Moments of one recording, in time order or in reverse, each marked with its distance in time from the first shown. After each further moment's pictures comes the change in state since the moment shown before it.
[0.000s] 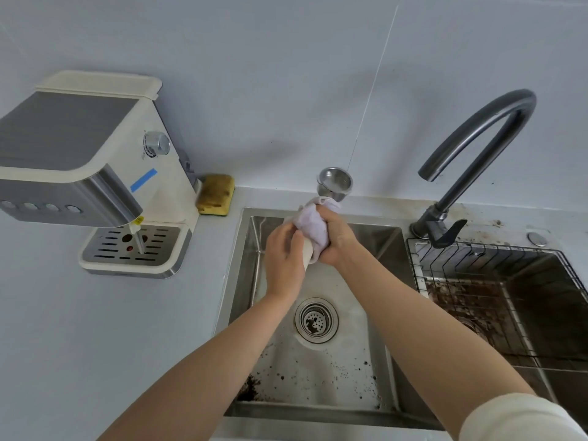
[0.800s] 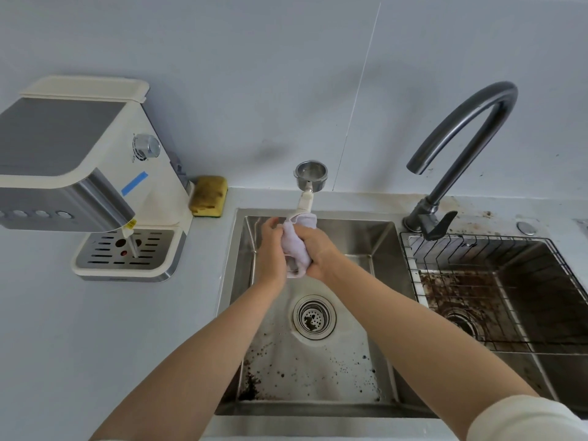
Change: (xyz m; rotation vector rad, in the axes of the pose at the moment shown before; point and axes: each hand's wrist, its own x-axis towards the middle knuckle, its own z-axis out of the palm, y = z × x) left_hand 0.020 -0.016 -0.003 -0.249 -0.095 -0.392; right_hand -0.010 0.025 0.003 -0.174 0.053 0.056
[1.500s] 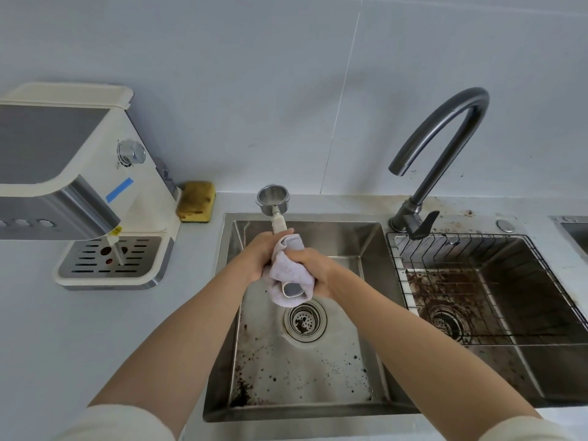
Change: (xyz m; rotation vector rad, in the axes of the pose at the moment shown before) left_hand 0.028 0.018 -0.009 0.141 -0.388 -0.380; right_hand -0.022 0.009 -0.026 -0.172 -0.192 0.112
